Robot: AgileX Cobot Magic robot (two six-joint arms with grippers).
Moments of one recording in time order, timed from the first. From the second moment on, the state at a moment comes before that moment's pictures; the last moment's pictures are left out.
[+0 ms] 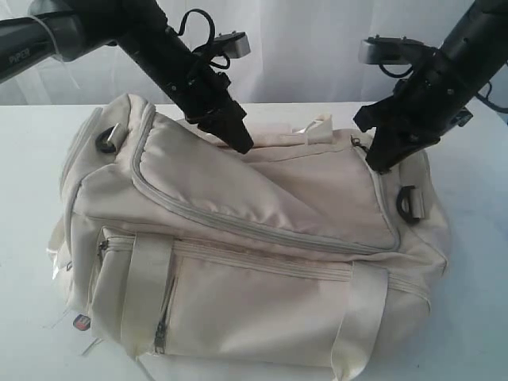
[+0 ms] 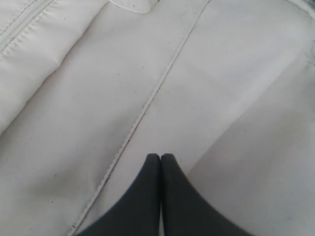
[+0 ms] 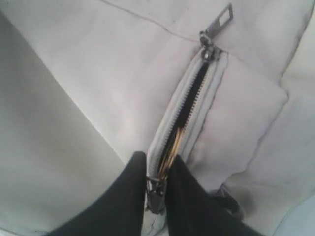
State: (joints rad) left arm -0.42 2.24 -2.16 -0.64 1.32 0.68; right arm 0.25 1.81 -1.52 0.37 1.20 -0.43
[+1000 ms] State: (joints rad) left arm -0.42 2.24 -2.16 -0.67 1.32 0.68; right arm 0.25 1.61 -1.11 0.39 1.15 -0.41
